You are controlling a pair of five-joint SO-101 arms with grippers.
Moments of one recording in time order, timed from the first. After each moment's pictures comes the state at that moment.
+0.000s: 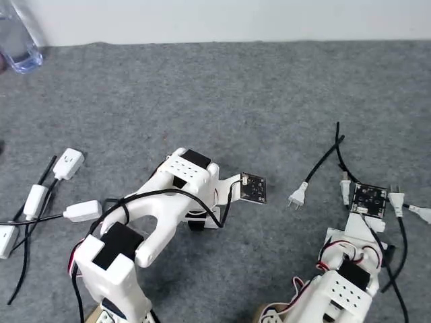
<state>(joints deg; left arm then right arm) 25.3 14.7 21.9 71.8 -53.3 33.5 -70.7 92.7 39.6 18.9</state>
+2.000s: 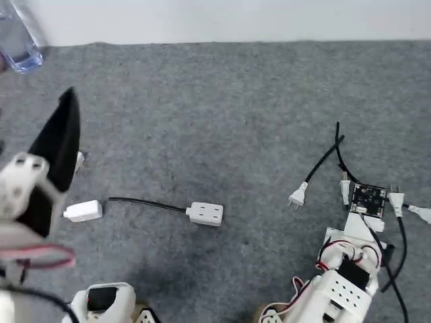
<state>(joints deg) -10.9 -38.5 -45.1 99.6 7.3 33.2 -70.7 92.7 39.6 18.9</state>
